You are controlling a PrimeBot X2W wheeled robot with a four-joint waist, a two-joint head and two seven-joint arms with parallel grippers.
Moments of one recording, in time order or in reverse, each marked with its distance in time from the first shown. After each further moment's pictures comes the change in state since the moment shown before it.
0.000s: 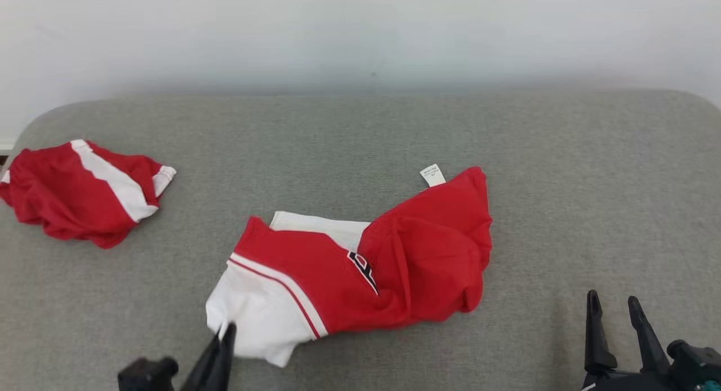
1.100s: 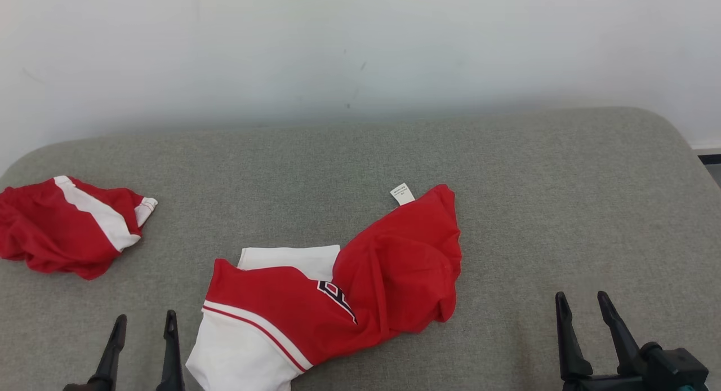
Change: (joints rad) left arm 0.173 -0.175 0.400 -0.180 0.359 0.029 -0.007; right arm 0.036 -0.028 0.109 -0.097 -0.027 0.000 0.000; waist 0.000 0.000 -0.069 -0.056
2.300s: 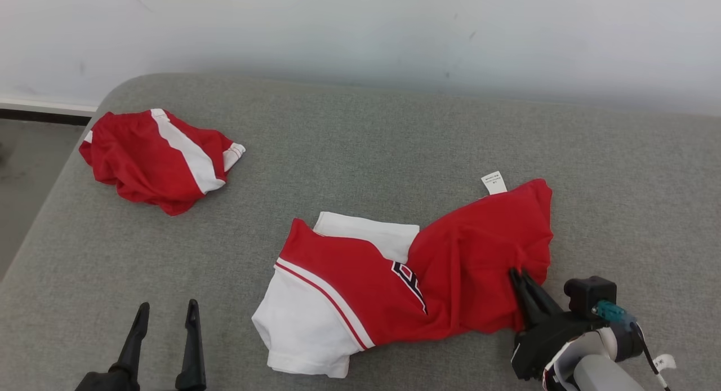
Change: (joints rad) left arm -0.030 -0.118 0.077 0.024 0.104 -0.128 0.000; right arm -0.409 -0.084 0.345 0.594 0.179 0.000 0.005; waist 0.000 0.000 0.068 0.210
